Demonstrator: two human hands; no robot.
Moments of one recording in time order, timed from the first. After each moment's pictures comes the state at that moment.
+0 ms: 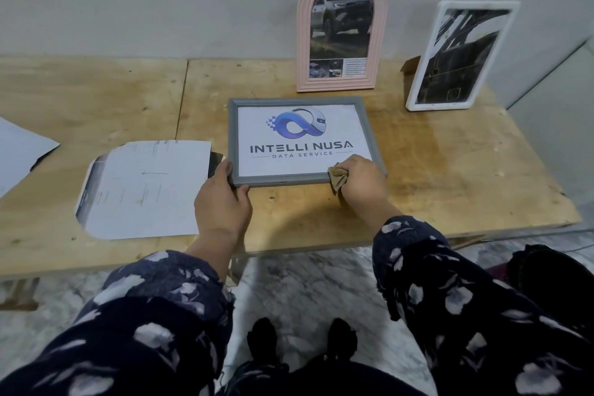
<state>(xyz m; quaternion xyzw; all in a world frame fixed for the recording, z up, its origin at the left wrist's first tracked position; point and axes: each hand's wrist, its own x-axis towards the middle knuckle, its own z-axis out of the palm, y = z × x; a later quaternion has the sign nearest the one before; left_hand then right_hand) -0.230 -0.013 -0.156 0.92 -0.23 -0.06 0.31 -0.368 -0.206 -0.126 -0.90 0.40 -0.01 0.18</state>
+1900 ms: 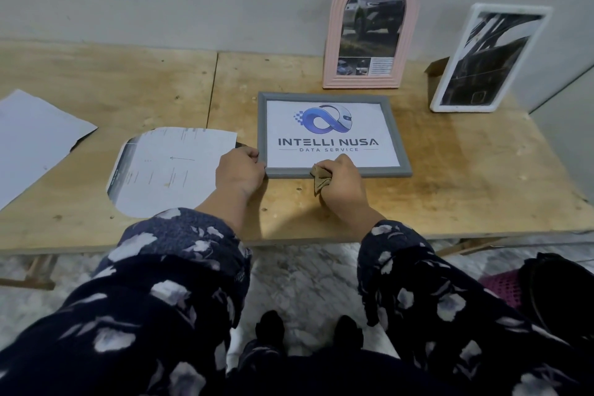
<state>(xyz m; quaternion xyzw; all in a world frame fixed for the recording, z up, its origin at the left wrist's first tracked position) -0.181 -0.018 -0.141 0.91 -0.18 -0.20 0.33 -0.330 -0.131 -0.132 -0.86 0.39 -0.08 0.32</state>
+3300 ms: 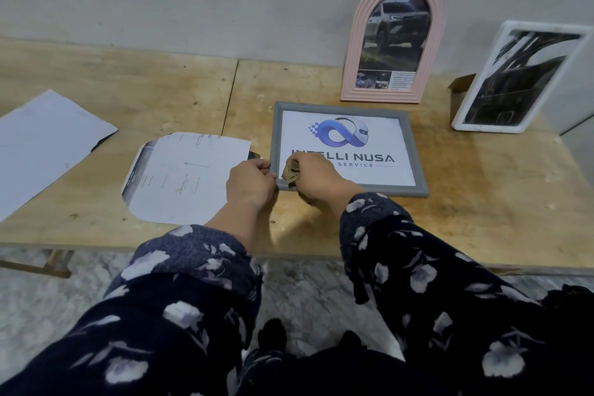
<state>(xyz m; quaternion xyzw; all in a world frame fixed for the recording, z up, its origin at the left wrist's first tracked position) -0.186 -0.019 -0.140 0.90 -0.14 -0.19 0.36 -0.256 -0.128 -0.104 -0.94 0.24 0.10 0.24</state>
